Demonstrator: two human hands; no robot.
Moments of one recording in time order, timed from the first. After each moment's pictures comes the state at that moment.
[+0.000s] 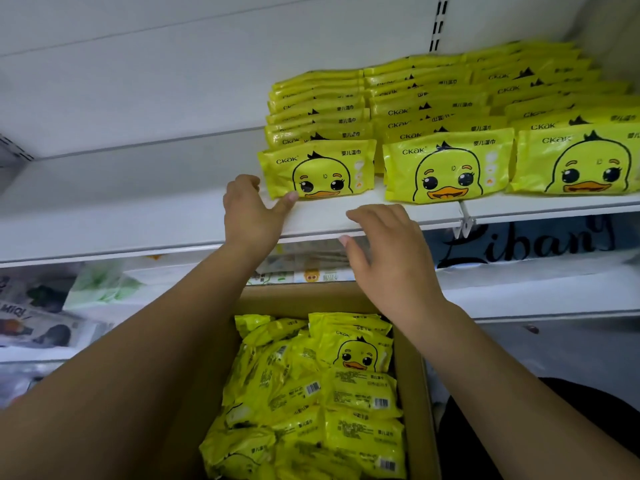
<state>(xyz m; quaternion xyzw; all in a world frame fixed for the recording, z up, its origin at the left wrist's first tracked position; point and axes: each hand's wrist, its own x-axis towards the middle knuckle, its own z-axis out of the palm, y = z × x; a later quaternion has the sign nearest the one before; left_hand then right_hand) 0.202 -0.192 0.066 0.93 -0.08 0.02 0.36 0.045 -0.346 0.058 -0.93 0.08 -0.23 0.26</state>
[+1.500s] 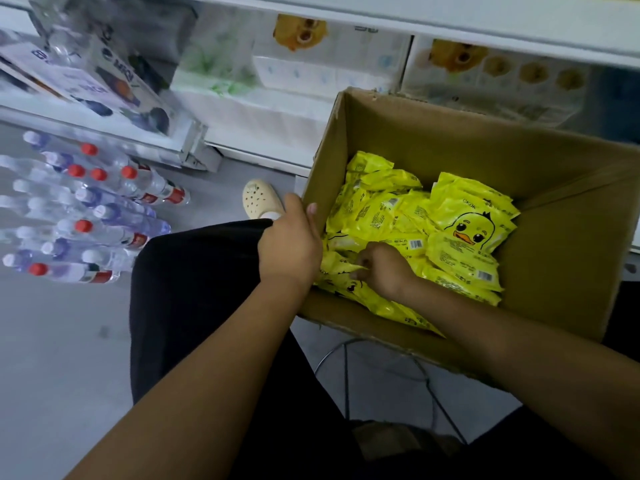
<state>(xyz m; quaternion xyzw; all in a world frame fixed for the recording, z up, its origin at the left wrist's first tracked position) 0.000 0.063 -0.019 0.98 0.07 -0.09 0.19 -0.026 -0.101 -0.147 -0.90 0.00 0.31 0.32</state>
